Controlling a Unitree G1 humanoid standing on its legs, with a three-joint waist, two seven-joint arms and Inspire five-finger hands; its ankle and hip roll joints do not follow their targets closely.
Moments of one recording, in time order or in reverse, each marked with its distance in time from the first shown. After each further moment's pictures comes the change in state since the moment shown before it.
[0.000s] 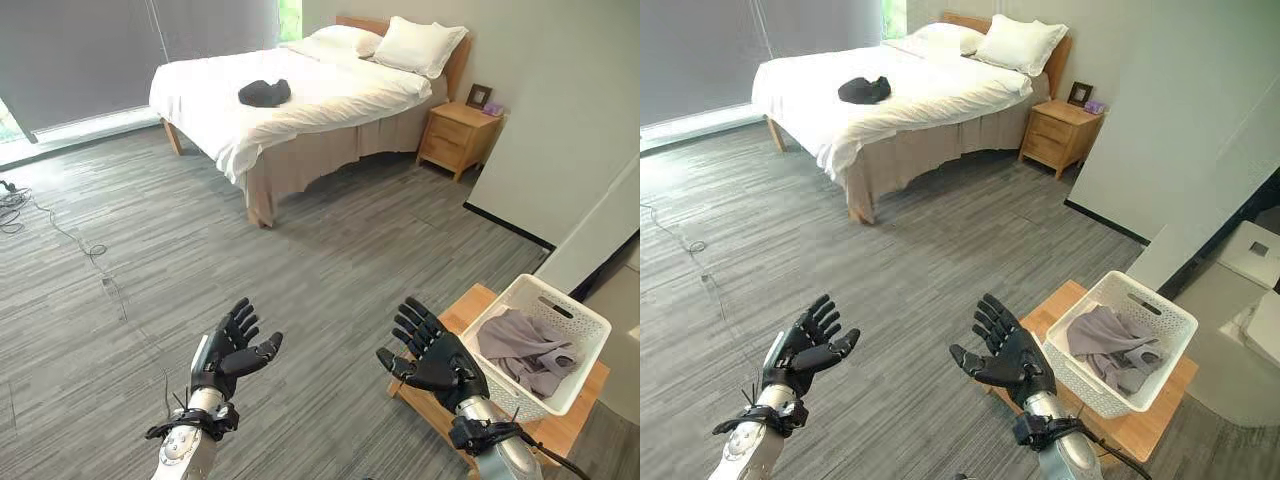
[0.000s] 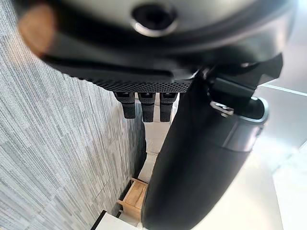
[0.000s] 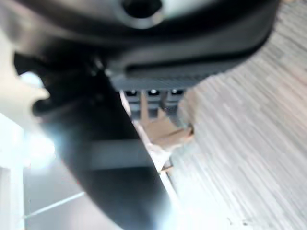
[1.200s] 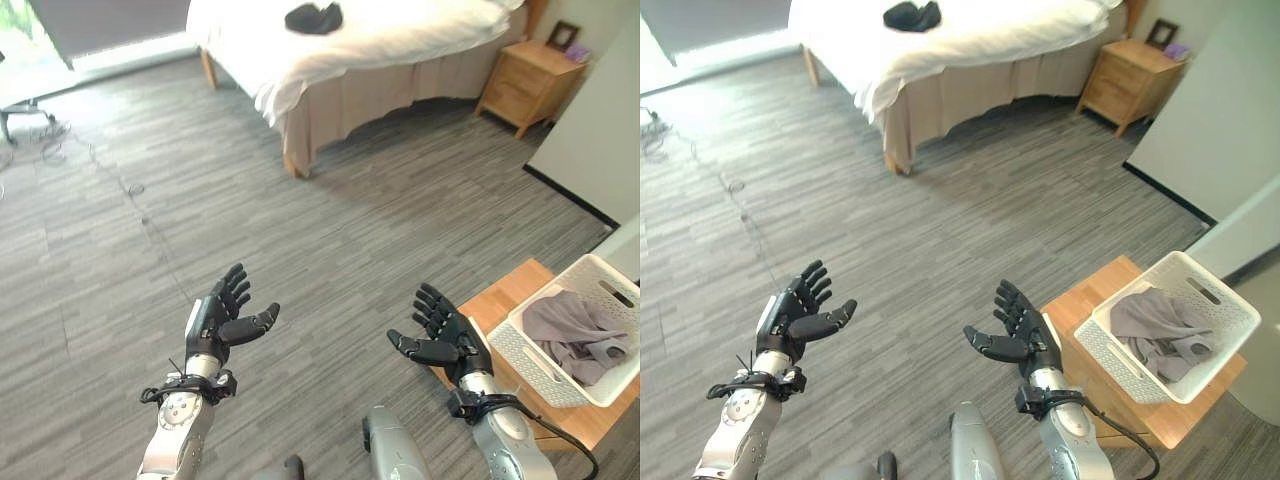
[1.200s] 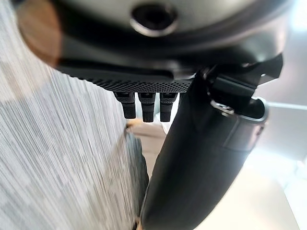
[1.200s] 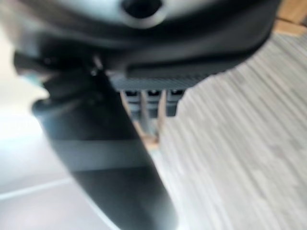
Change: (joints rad) left arm -0.203 0.040 0.029 -0.008 0.107 0.023 0.087; right arm -0.177 -0.029 0.012 0.146 -0.119 -0.023 -0.168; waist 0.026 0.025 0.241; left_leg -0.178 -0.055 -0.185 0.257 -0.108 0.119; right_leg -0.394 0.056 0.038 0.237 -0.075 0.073
